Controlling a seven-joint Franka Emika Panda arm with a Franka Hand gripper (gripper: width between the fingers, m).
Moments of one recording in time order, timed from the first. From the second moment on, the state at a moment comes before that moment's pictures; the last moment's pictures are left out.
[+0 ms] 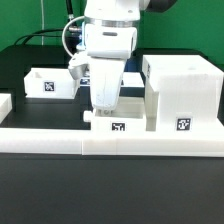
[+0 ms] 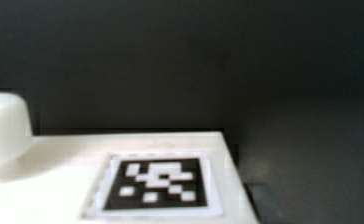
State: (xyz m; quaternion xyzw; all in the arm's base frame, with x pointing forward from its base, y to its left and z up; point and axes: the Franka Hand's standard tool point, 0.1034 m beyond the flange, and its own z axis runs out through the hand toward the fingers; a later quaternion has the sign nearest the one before) arm 0.544 -0.018 0.012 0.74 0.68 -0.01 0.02
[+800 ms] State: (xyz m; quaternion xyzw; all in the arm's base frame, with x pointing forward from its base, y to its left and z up) arm 0.545 -0.004 0.012 0.73 0.68 -0.03 0.01
